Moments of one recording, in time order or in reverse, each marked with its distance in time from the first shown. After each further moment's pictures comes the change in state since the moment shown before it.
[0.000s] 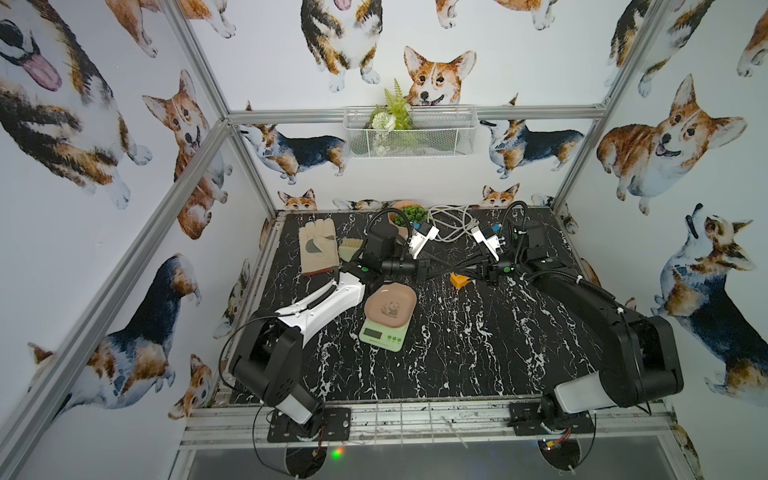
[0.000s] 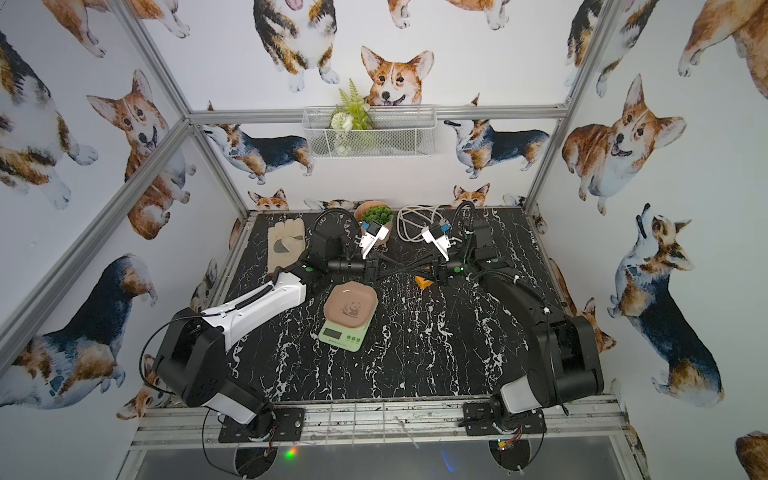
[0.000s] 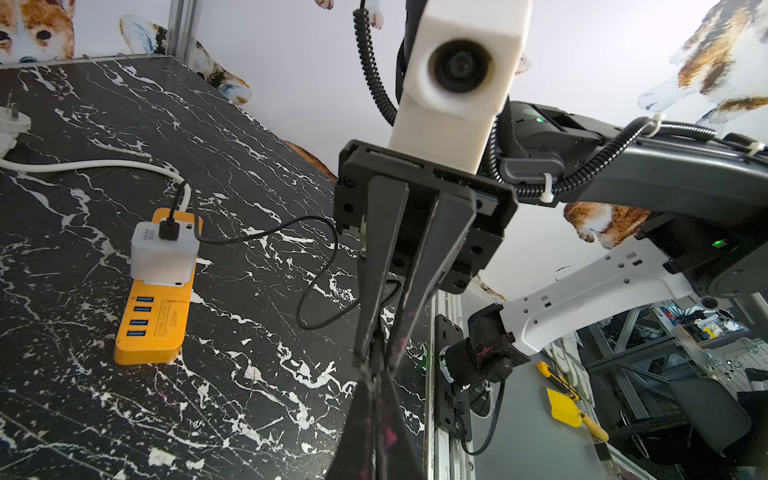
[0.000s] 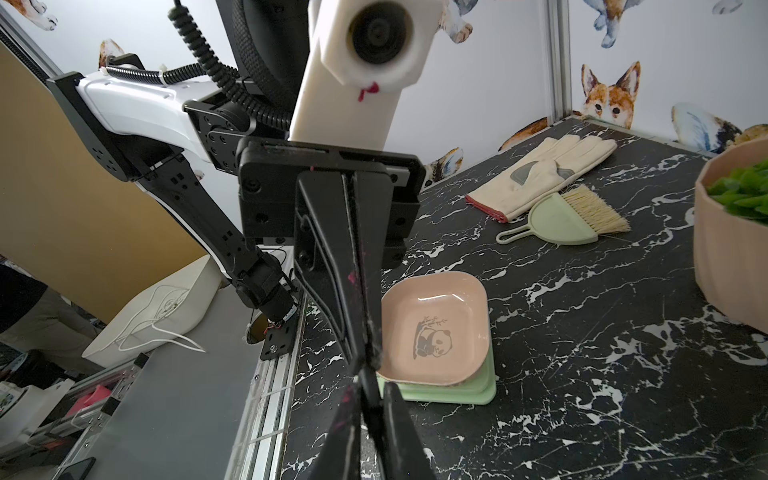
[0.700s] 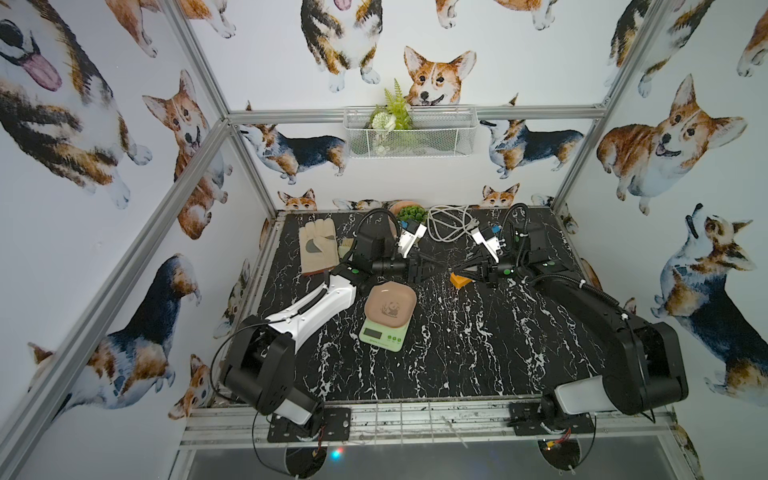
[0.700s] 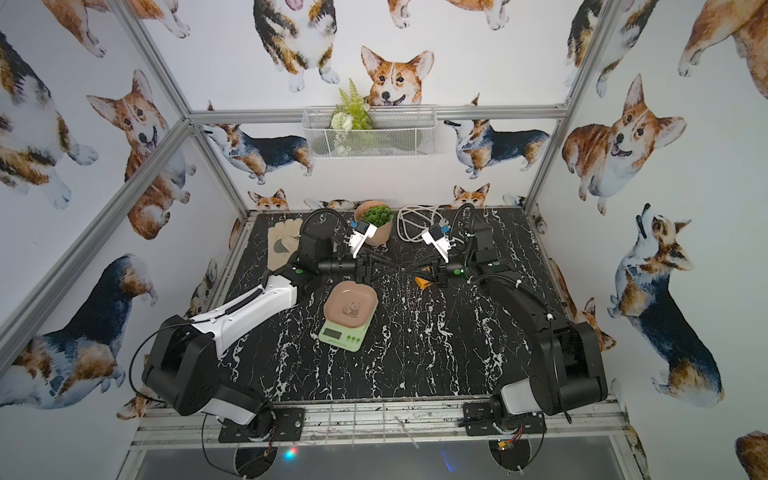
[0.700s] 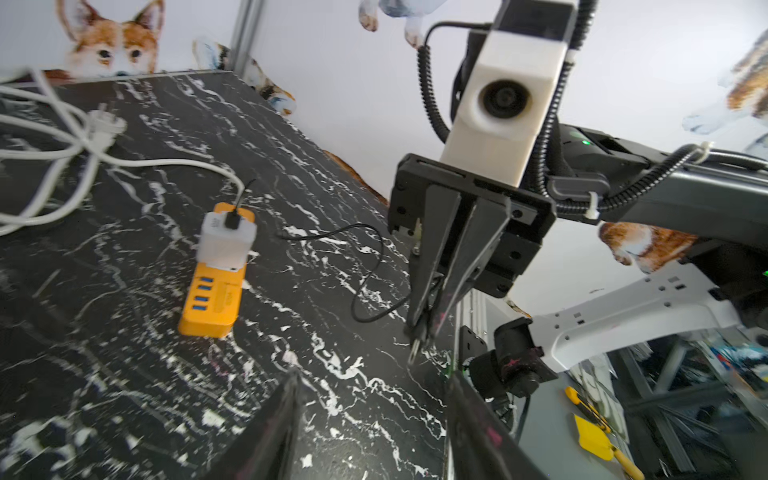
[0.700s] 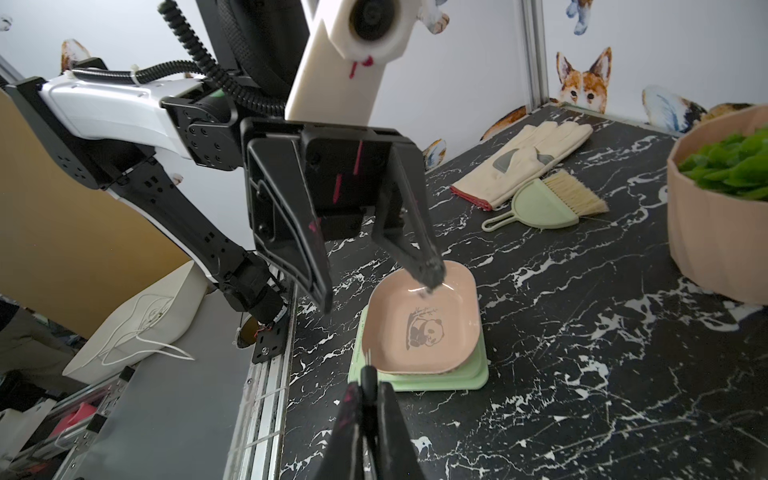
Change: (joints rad) left arm 0.075 -0.078 -0.074 -0.026 -0.094 0.005; right arm 0.001 -0.041 -0.038 -0.001 0.089 0.057
